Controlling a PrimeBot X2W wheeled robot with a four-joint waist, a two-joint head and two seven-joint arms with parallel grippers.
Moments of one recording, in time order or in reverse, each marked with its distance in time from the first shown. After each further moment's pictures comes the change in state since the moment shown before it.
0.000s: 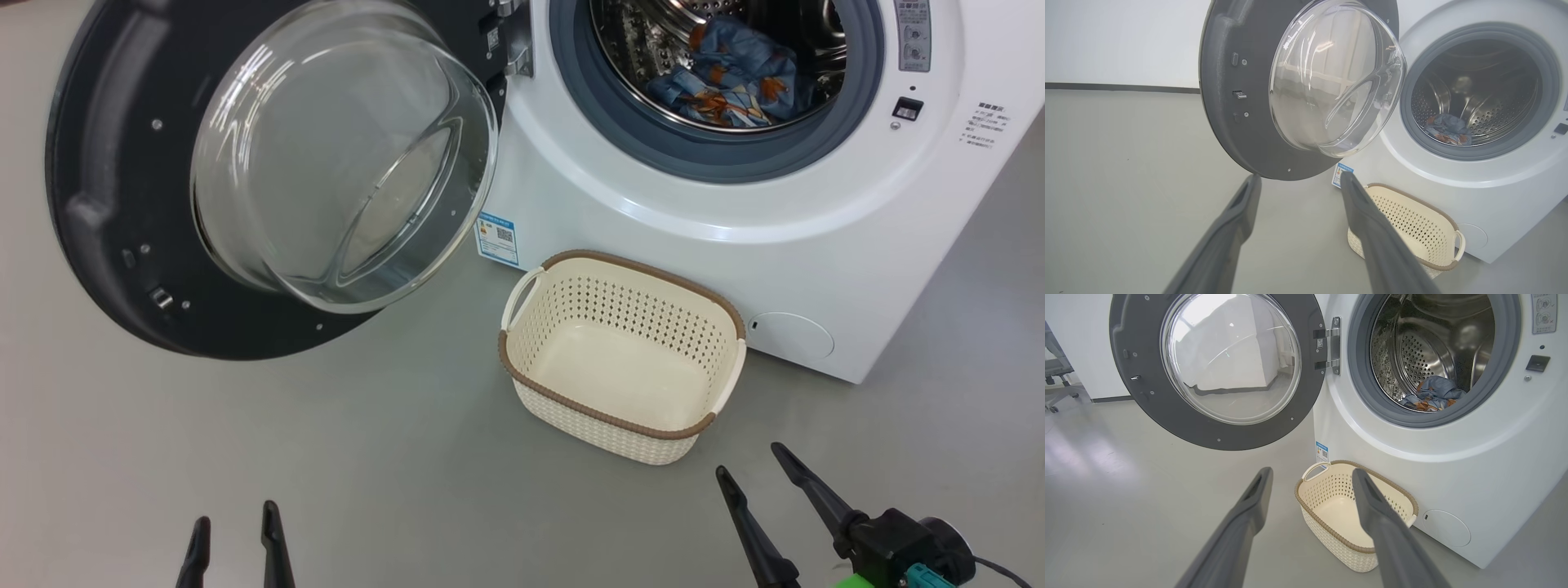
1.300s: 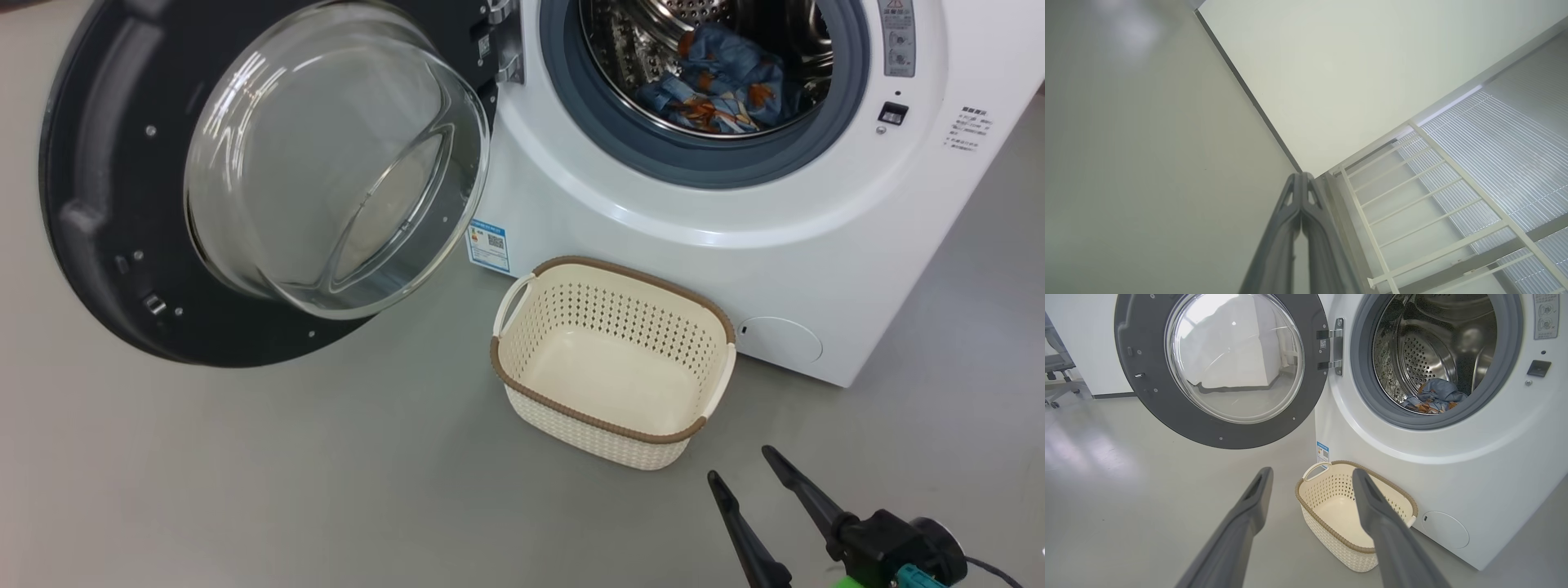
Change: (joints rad) left arm -0.768 0.319 0.796 0.738 -0.562 -0.183 0.190; right arm -0.012 -0.007 0.026 0.014 0.005 0.000 0.000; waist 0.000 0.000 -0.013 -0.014
